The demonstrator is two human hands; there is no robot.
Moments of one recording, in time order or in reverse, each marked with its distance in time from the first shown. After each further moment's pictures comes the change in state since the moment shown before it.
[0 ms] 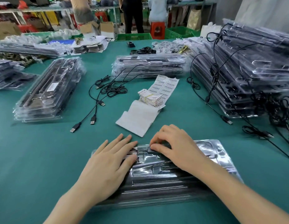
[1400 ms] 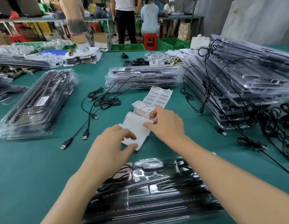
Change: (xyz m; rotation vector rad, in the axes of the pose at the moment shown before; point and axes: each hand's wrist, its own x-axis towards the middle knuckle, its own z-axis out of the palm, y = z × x) left_hand 0.067 0.015 -0.041 -0.184 0.188 0.001; right_hand 0.102 0.015 -0.011 -0.171 0.209 0.395
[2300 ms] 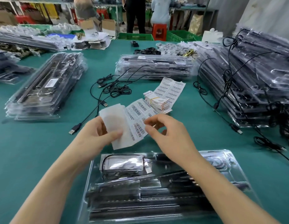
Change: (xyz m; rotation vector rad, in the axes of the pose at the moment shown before) left_hand -0.016 -0.069 -0.006 -0.933 0.001 -0.267; right_hand -0.071 -0.025 0.001 0.555 -0.104 -0.161
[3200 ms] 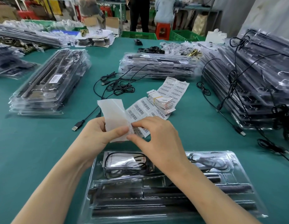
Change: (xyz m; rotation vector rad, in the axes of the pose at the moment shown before) left_hand -0.002 0.005 0.005 -0.216 -0.055 -0.025; right_hand -0.011 -0.028 0.030 -0.382 0.055 -0.240
